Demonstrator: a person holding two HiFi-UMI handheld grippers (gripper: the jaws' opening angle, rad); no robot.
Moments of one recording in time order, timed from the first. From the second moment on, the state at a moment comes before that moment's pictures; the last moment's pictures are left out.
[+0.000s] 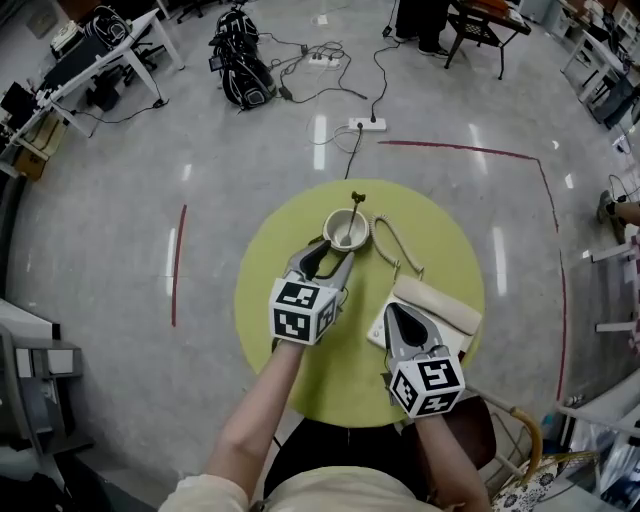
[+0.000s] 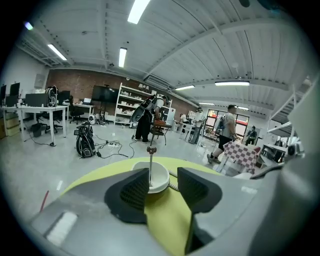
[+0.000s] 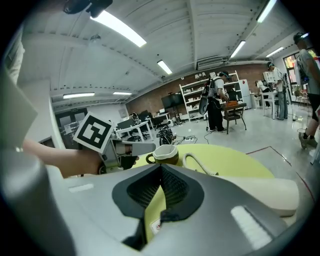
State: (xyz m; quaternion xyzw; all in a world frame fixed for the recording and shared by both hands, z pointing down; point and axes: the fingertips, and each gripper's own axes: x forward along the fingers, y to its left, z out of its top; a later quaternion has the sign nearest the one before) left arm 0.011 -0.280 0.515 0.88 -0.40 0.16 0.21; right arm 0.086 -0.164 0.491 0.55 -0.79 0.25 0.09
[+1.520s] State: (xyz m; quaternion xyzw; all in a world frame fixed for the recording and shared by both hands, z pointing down) left arm 0.053 -0.376 0.560 0.86 -0.36 0.31 0.19; right arm 0.060 -0.254 0.534 0.49 -0.82 0.27 0.16
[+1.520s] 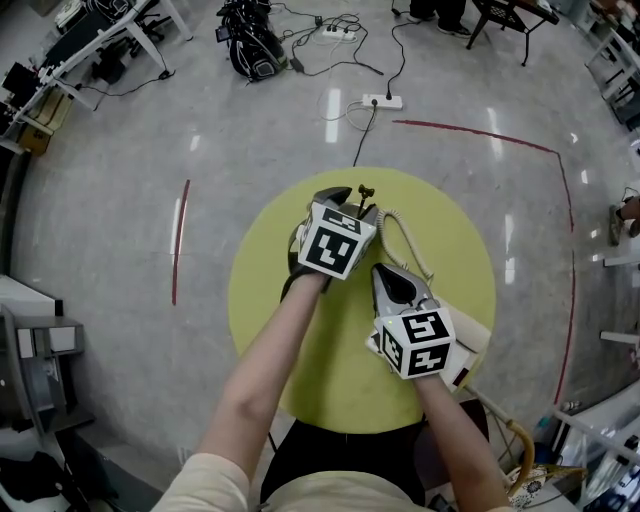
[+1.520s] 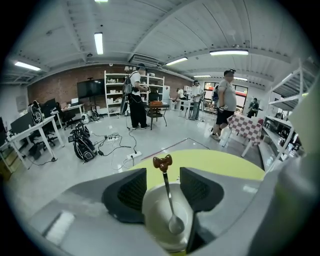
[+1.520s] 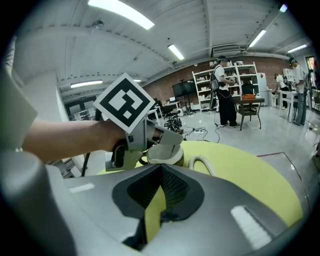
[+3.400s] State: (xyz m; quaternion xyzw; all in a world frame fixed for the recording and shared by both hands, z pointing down) left arm 0.012 -0.349 0.452 0.87 -0.44 0.21 0.09; right arm 0.038 -0.238 0.495 0.49 -0.83 0.24 0.14
